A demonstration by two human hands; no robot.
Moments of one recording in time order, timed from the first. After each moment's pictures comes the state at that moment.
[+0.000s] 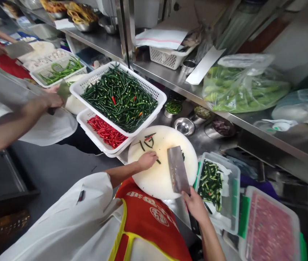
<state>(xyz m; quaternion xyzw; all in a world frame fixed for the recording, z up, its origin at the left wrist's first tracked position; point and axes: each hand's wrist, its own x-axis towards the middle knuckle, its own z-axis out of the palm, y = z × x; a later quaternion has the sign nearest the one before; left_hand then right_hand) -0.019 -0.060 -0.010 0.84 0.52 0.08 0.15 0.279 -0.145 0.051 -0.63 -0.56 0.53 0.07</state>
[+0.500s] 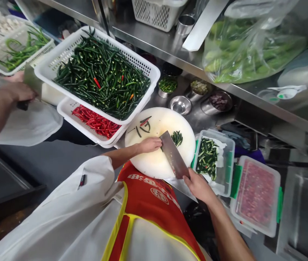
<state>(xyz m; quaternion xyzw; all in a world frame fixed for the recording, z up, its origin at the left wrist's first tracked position) -0.013 -0.035 -0.034 0.90 0.33 0.19 0.20 0.269 -0.139 0.104 -0.60 -0.68 0.40 -0.11</state>
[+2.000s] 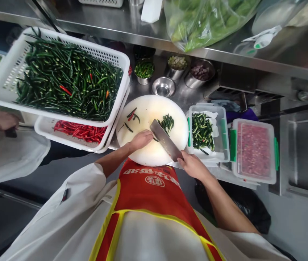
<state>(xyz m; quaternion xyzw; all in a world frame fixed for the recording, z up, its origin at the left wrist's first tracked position) -0.021 -0.046 -0.020 0.93 0.30 0.14 0.18 0.252 -0.157 0.099 -0.62 -0.69 0.36 -0.12</state>
